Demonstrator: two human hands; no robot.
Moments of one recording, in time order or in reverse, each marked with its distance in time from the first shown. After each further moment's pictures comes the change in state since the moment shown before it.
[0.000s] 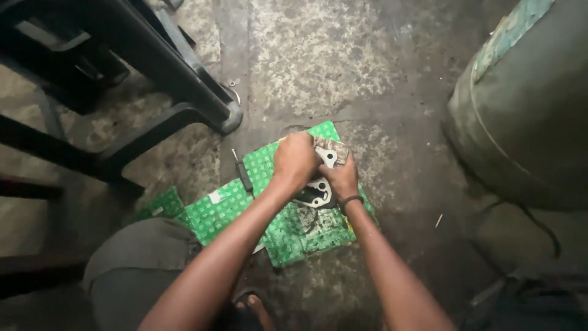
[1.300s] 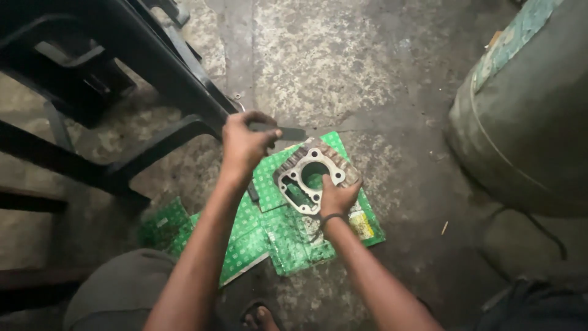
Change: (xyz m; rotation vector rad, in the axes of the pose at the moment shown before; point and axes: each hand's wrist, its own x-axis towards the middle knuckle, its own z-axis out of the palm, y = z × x) left_hand 0.008 -0.049 -0.106 -0.635 0.197 -0.009; right_hand -0.033 0.006 0.054 -0.227 0.670 0.024
